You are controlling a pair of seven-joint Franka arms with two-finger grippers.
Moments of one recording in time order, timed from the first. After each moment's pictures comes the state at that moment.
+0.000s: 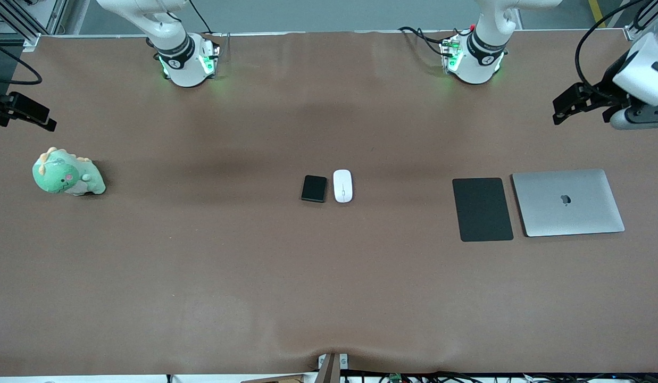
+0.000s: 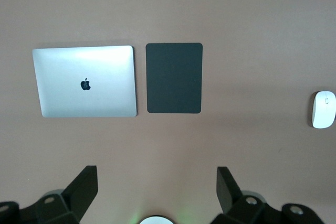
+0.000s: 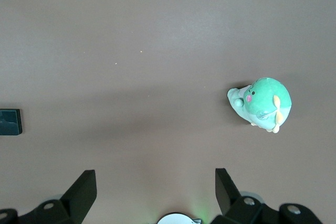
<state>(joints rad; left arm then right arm) -0.16 -0.07 0.03 -1.61 0.03 1.49 -0.14 0.01 -0.02 -0.08 -1.50 0.00 1.41 0.05</state>
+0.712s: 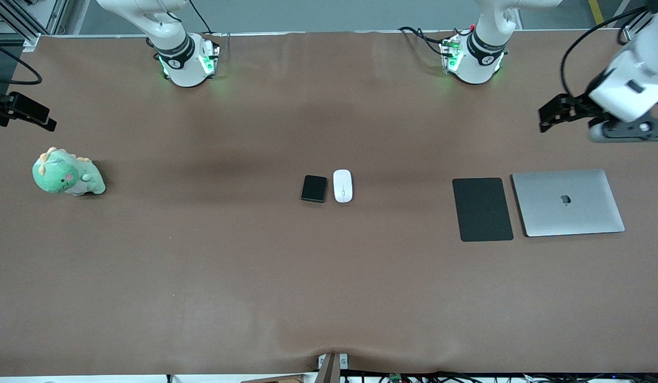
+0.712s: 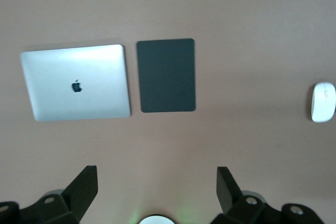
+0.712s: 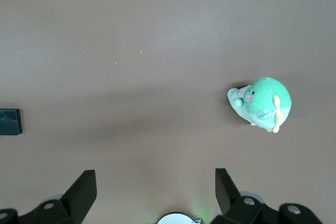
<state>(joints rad) -0.18 -0.01 -0.02 -1.60 0.03 1.49 -0.14 0.01 -0.02 -0.08 -1.50 0.00 1.40 0.05</state>
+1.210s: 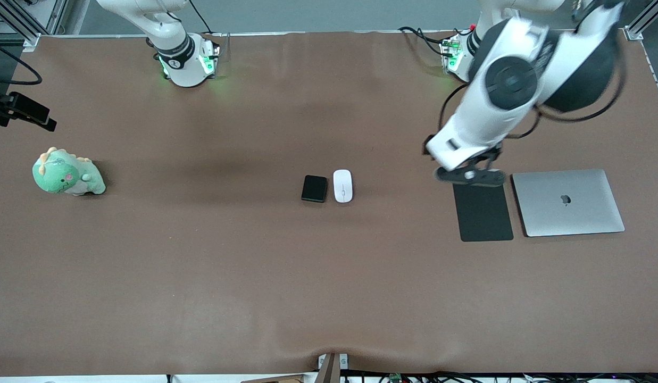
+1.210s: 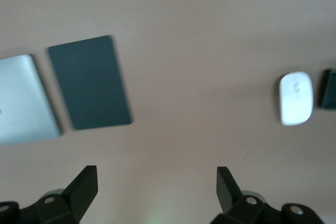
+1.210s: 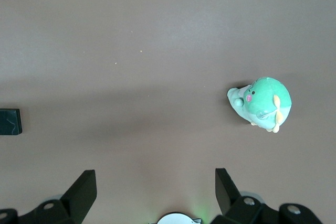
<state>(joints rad) -0.38 0.29 -0.16 -1.58 0.07 1.70 -0.42 0.01 -0.02 -0.08 -1.50 0.00 1.40 0.05</state>
